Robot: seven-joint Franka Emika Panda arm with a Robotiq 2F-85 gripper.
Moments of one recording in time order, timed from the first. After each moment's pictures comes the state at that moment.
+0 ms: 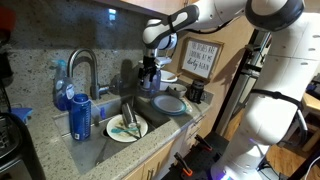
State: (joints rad) arm -0.02 0.10 0.05 -2.06 0.01 2.15 -0.23
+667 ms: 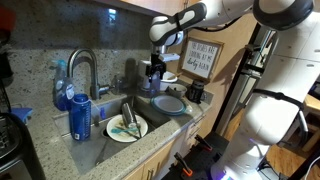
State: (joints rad) arm -0.03 0.04 0.00 -2.07 -0.07 2.05 -0.02
